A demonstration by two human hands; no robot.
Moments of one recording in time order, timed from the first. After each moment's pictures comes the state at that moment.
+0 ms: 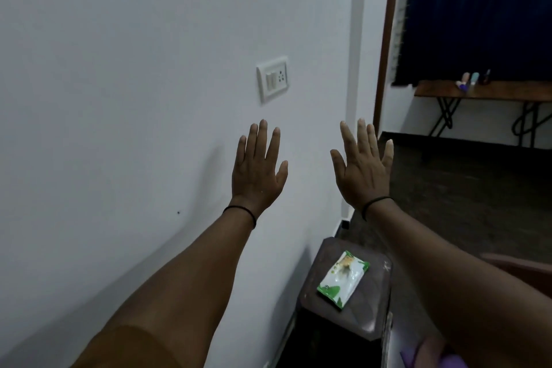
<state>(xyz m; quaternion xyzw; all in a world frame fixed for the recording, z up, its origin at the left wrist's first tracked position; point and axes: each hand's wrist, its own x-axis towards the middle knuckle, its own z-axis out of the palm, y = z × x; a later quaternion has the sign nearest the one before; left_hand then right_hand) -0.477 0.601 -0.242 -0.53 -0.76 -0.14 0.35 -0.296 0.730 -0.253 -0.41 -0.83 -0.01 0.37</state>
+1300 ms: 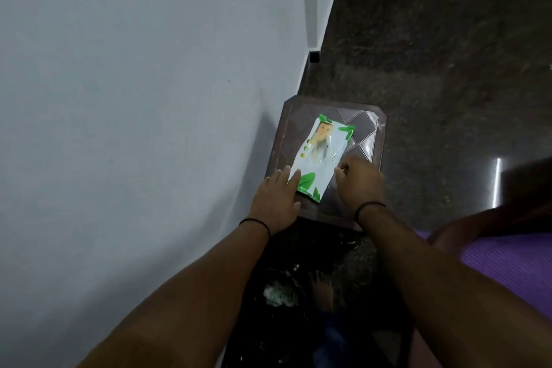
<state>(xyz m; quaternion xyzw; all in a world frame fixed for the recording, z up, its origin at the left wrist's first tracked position) -0.455 0.739 -0.700 -0.66 -0.72 0.09 -0.20 -0.287 0.837 -0.698 -0.63 -0.72 0.28 0.07</state>
